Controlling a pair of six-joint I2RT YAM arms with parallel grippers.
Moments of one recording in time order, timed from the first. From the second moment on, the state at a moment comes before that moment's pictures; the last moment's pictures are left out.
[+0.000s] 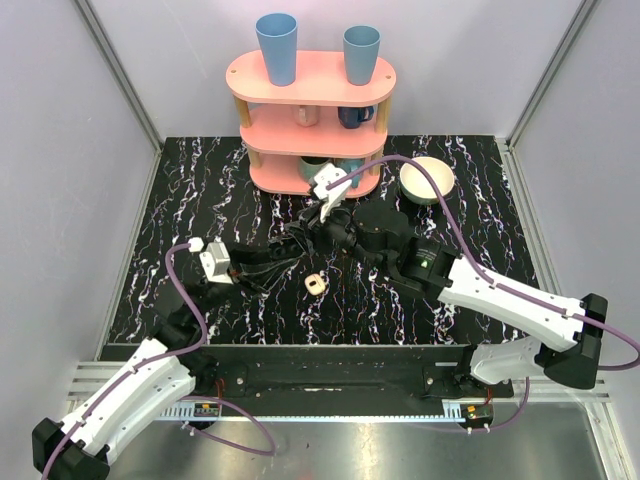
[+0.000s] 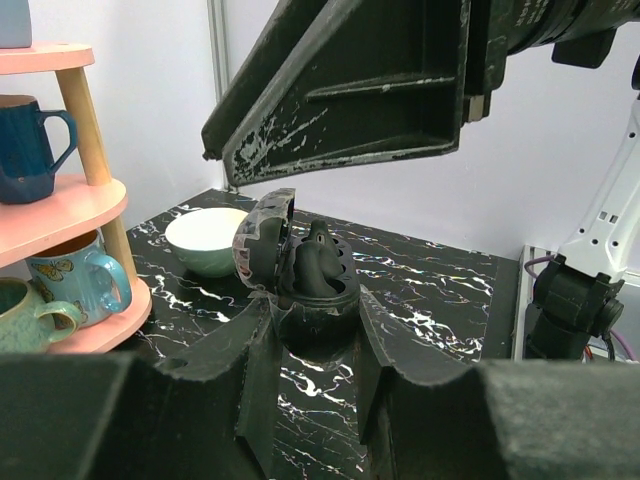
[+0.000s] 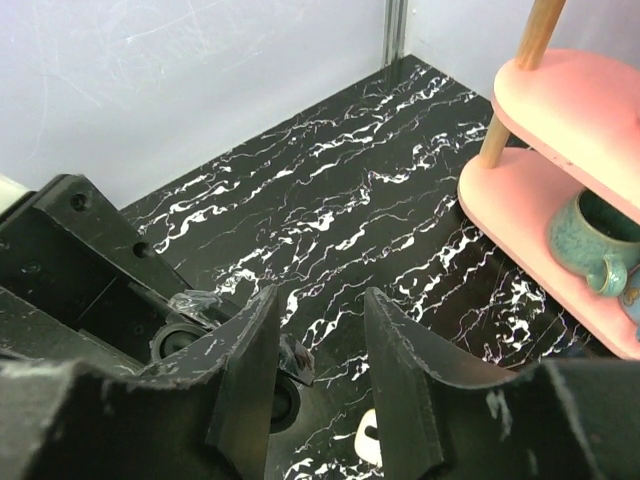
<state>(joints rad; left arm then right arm) -0.58 0.52 0.35 0.56 0.50 -0.23 1.11 1.30 1.32 -0.10 0.18 0.08</state>
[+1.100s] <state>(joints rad) -0.58 0.49 0.35 0.55 0.48 -0.23 1.04 1.25 1.28 -0.12 -0.03 0.17</state>
